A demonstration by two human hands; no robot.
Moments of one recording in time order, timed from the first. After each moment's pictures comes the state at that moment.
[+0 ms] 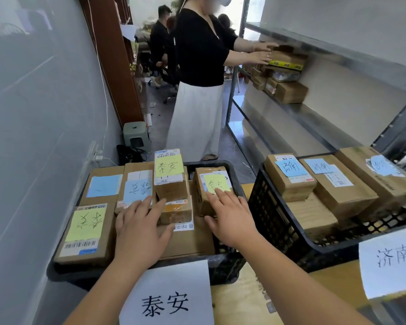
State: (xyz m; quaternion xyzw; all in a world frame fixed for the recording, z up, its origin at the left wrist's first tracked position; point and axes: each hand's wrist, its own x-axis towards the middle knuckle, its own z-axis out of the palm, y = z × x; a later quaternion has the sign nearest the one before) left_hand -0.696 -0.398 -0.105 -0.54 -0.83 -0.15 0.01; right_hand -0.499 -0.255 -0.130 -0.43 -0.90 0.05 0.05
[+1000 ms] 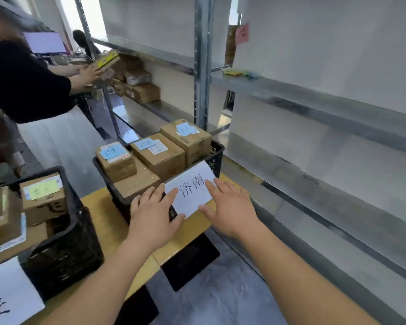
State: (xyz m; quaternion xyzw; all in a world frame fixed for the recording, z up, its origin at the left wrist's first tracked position) left_hand -0.244 -0.392 -0.062 -0.77 -0.63 -0.12 -0.02; right_hand -0.028 -0.392 -0.052 -0.65 -0.75 0.07 0.07
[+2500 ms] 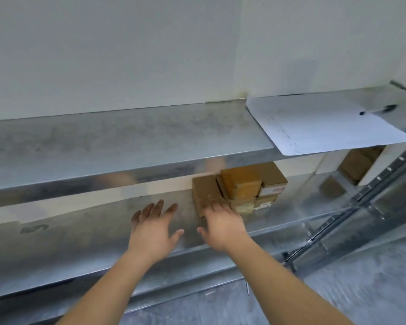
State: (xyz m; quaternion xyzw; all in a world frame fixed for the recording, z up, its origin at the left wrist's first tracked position) left_hand 0.498 -0.492 -0.132 -0.99 -0.14 0.03 -0.07; right_hand 0.591 -0.674 -0.133 -0.94 -0.30 0.11 0.05
